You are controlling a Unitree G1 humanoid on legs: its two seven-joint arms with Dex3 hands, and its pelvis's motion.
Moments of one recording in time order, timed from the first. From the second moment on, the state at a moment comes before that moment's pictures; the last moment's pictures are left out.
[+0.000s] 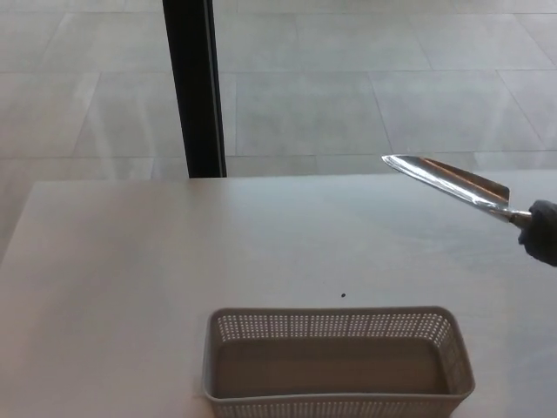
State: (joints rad) left_arm 0.05 0.59 0.30 1.27 -0.10 -0.12 -0.17; right_arm -0.50 -0.56 -0.22 0.52 -0.70 0.00 0.17
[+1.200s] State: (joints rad) left_arm 0.07 0.59 0.33 1.28 -0.10 -0.13 -0.17; right_arm -0.32 -0.66 0.06 0.46 -0.64 0.17 0.09
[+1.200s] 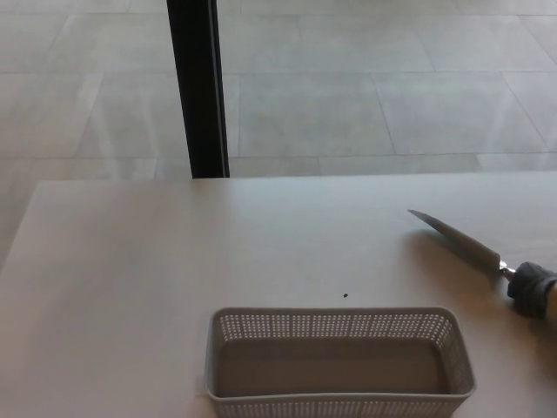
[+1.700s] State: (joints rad) left_arm 0.06 0.59 0.33 1.28 -0.10 -0.13 -0.18; right_arm -0.07 -0.76 -0.33 0.15 -0.46 0.10 0.12
